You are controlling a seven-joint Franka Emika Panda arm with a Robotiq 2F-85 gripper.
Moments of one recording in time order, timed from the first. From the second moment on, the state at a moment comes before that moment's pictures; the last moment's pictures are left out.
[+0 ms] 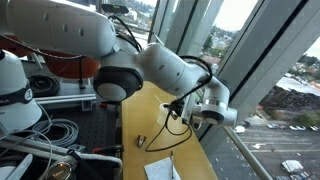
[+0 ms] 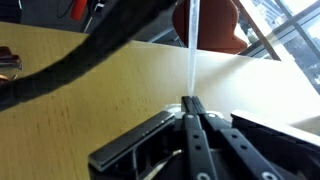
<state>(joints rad) -0.18 1.49 0.22 -0.54 0.47 1.20 0.03</state>
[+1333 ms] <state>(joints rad) -0.22 1.49 0.22 -0.61 0.58 1.26 0.04</state>
